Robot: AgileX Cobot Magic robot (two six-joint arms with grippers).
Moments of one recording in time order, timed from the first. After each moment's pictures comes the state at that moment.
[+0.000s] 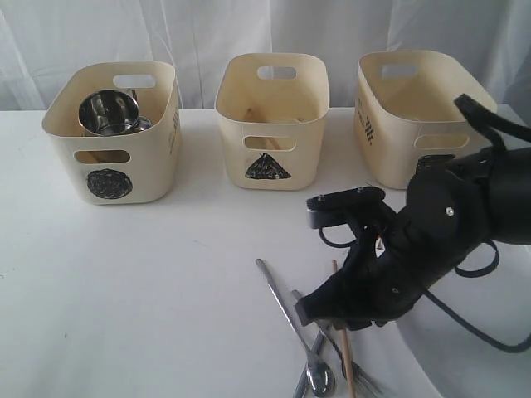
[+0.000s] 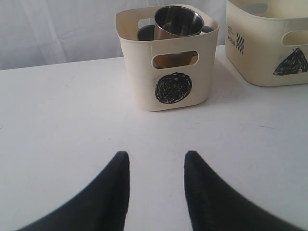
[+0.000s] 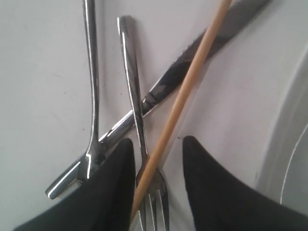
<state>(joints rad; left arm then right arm) -0.13 0.01 0.02 -0.21 0.22 0.24 0.45 1.58 -0.80 0.14 0.57 0.07</state>
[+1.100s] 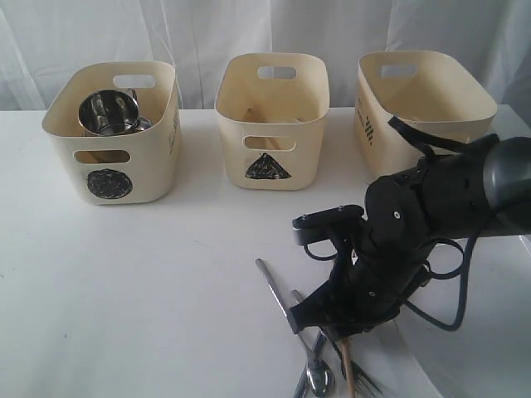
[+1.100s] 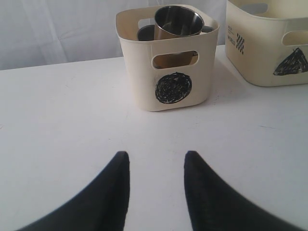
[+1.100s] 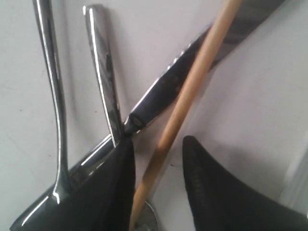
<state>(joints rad) -0.13 0.01 0.02 -0.21 0.22 0.24 0.45 1.75 -0.88 0.11 0.59 0.09</state>
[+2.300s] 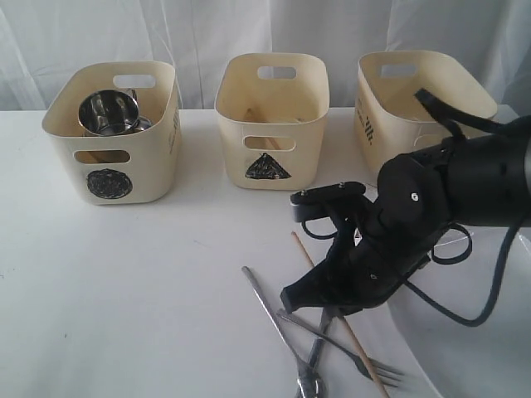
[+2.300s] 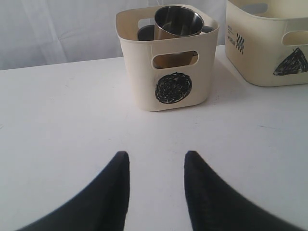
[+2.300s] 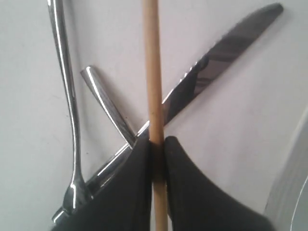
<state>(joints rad) -0.13 0.01 0.02 -0.21 0.22 0.24 0.46 1.66 -0.89 0.13 0.59 0.07</state>
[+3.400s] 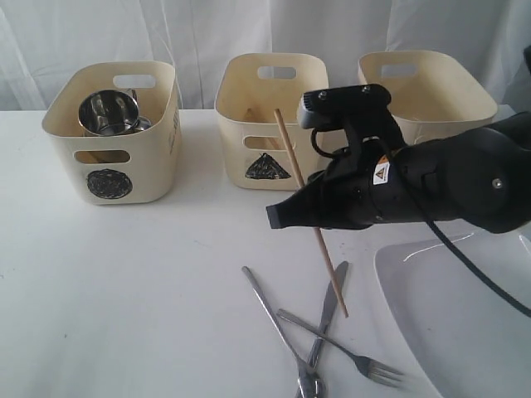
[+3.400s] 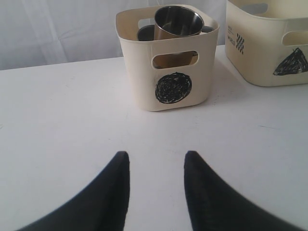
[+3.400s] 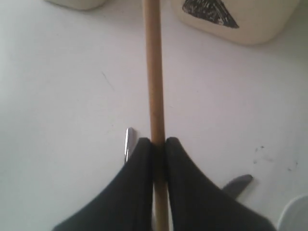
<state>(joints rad) -0.13 0.01 0.02 -0.21 0.22 0.24 0.47 1.43 -0.83 0.14 0.21 0.01</state>
